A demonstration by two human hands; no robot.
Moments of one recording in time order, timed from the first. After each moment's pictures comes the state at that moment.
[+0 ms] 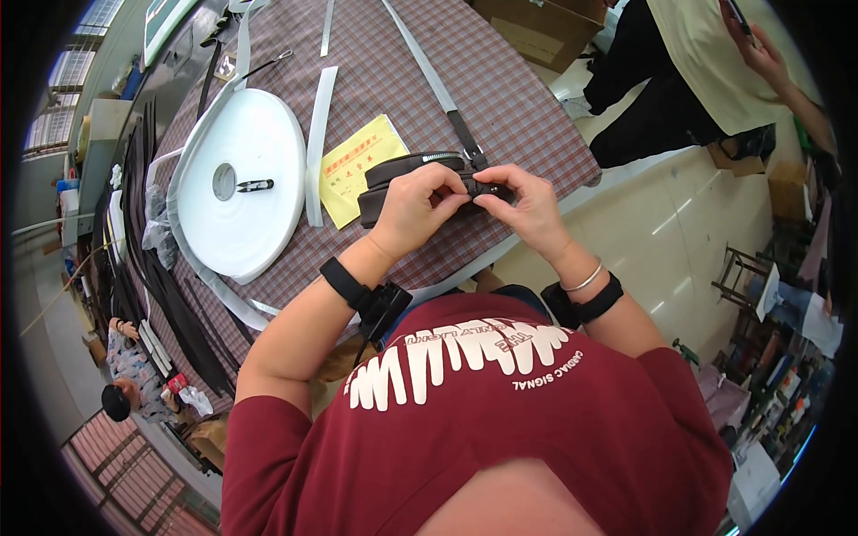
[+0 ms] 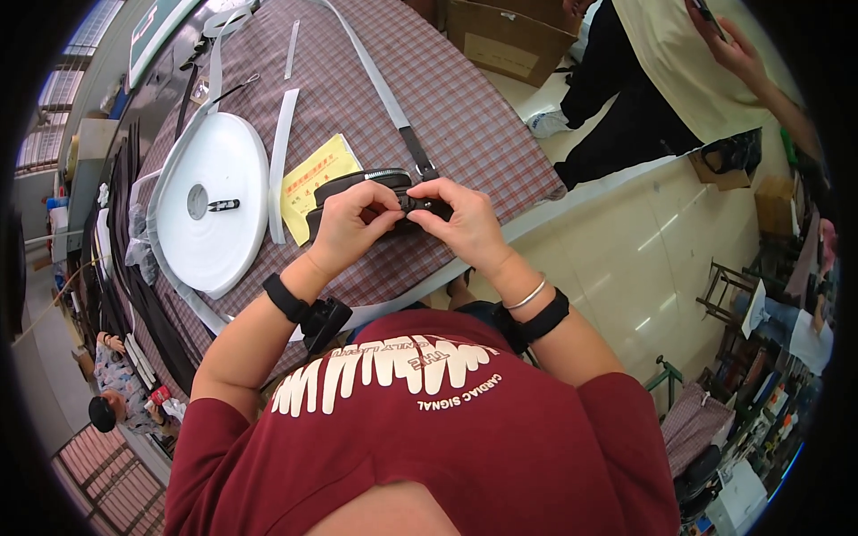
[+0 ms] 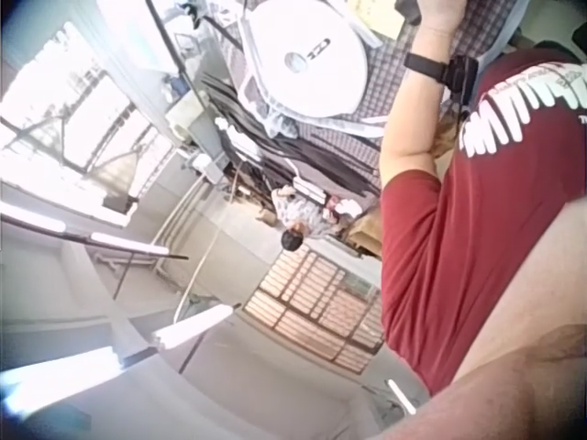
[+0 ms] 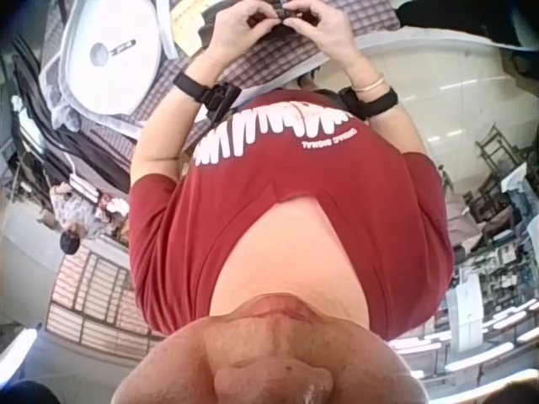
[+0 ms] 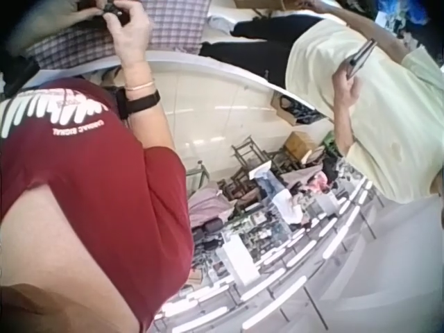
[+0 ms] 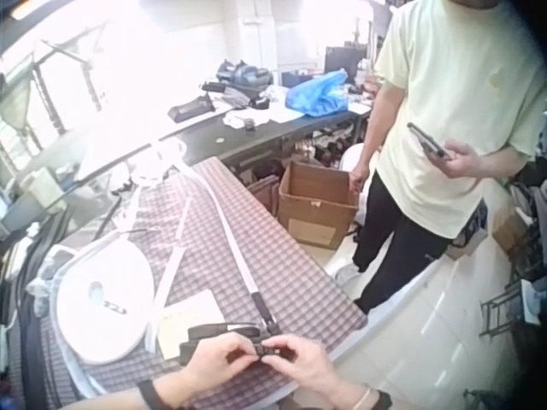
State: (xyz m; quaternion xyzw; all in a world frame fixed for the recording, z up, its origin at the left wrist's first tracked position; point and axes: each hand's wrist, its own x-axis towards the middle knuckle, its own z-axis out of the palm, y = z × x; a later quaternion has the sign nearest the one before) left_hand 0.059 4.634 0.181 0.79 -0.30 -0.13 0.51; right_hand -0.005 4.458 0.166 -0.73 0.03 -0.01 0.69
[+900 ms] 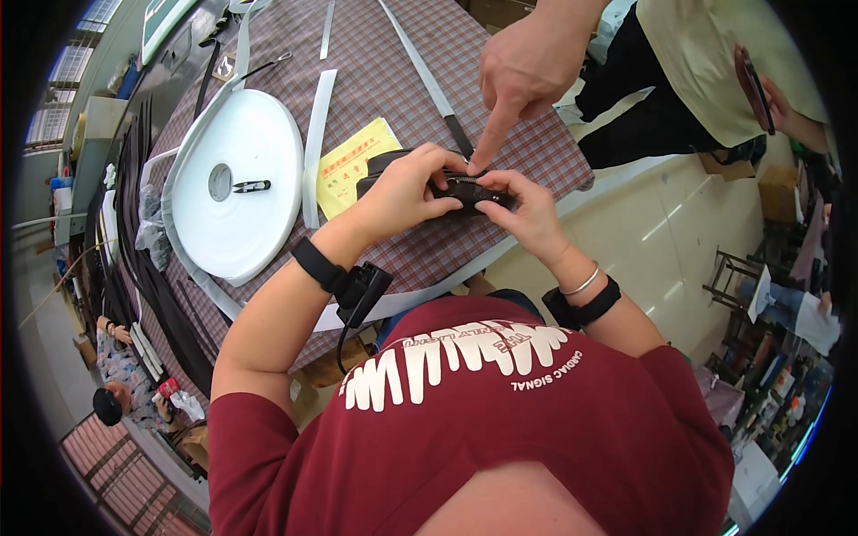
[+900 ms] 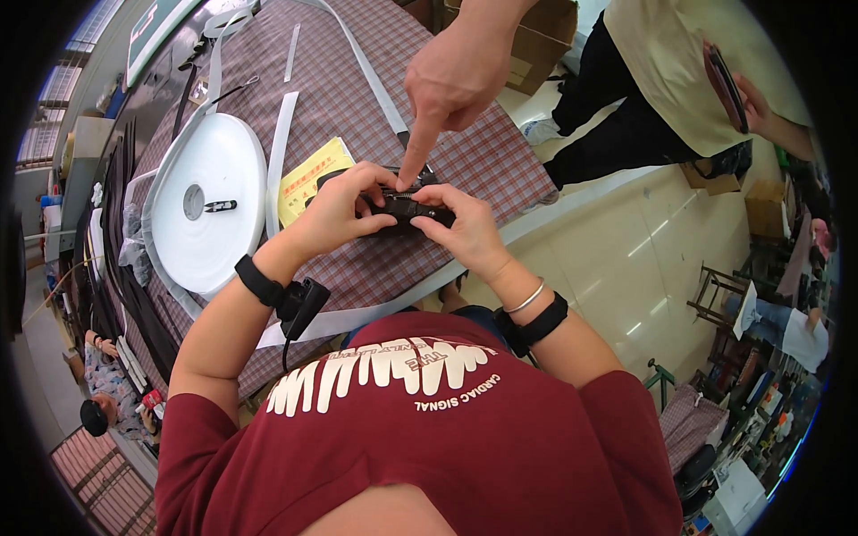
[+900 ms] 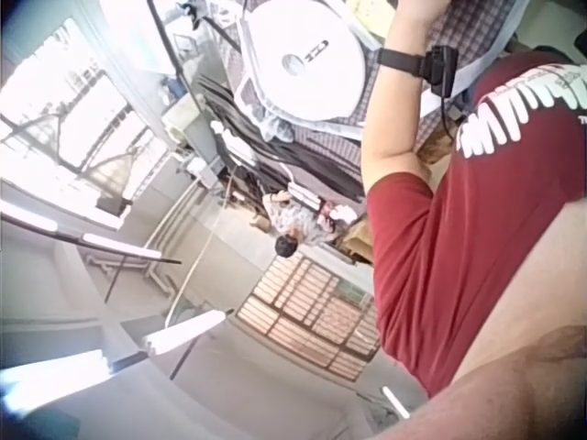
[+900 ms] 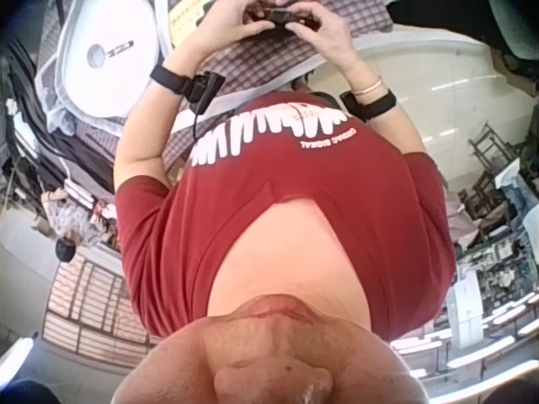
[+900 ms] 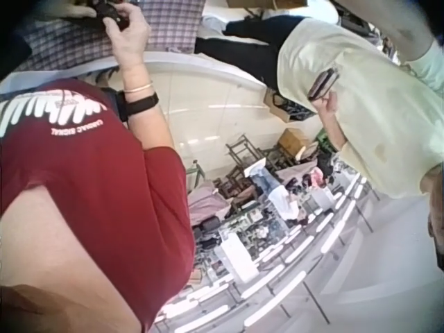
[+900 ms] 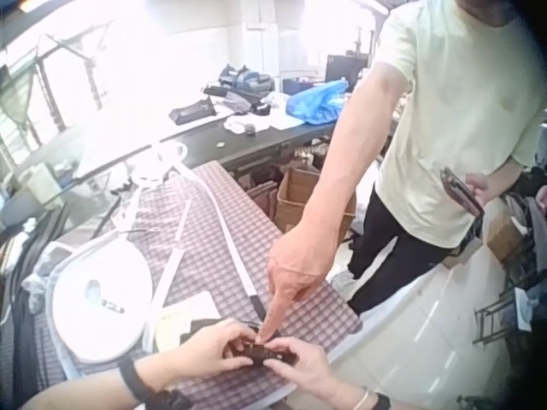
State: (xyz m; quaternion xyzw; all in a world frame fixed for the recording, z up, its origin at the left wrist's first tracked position) left_hand 0.085 4.641 0.211 0.77 -0.32 -0.30 0.46; right_hand -0.013 4.456 0.167 -0.78 0.00 0.00 0.62
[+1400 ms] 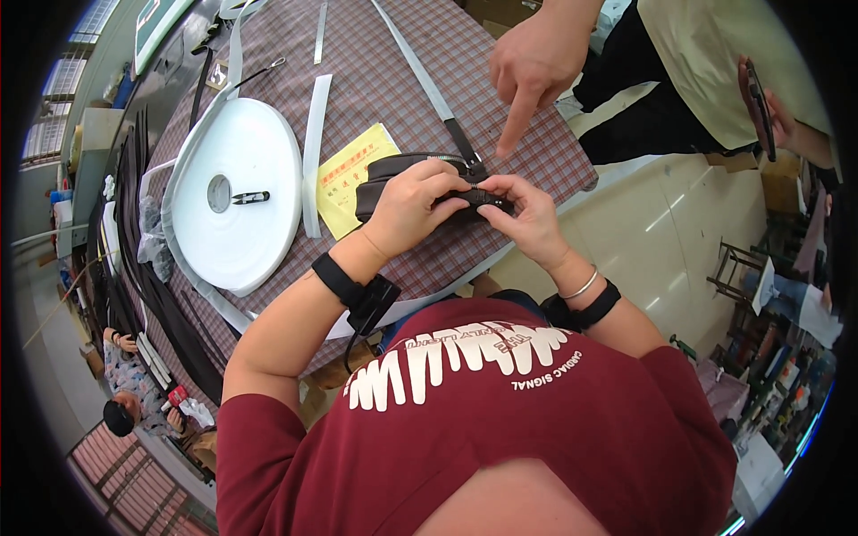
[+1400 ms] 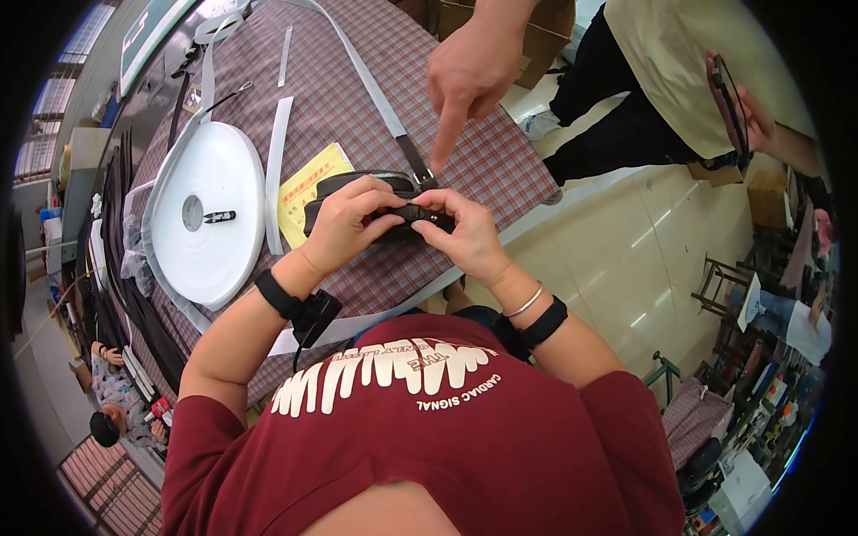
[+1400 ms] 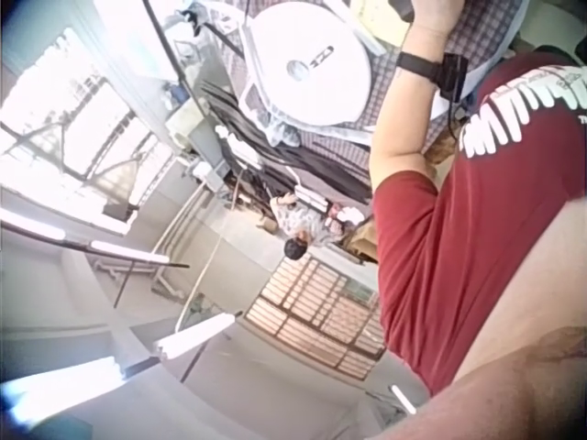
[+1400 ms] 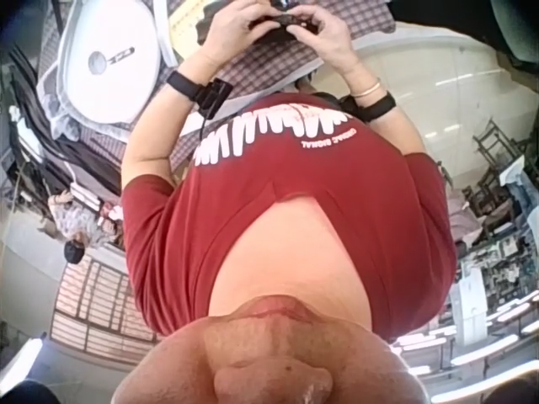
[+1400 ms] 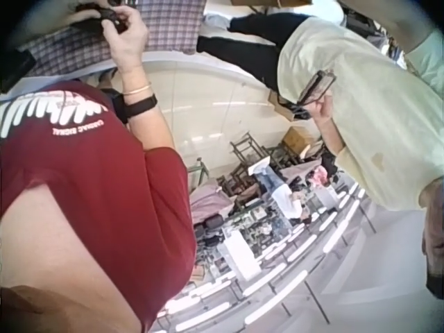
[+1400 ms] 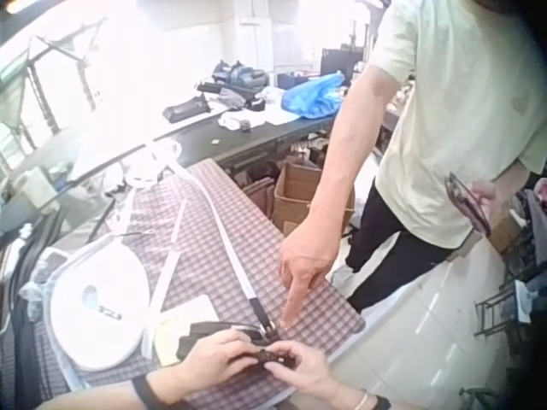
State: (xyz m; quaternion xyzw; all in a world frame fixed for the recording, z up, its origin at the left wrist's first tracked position) left_hand 0.082 4.636 0.184 0.79 -0.43 -0.07 0.43; right_hand -0.007 4.462 0.158 -0.66 0.06 0.01 0.75
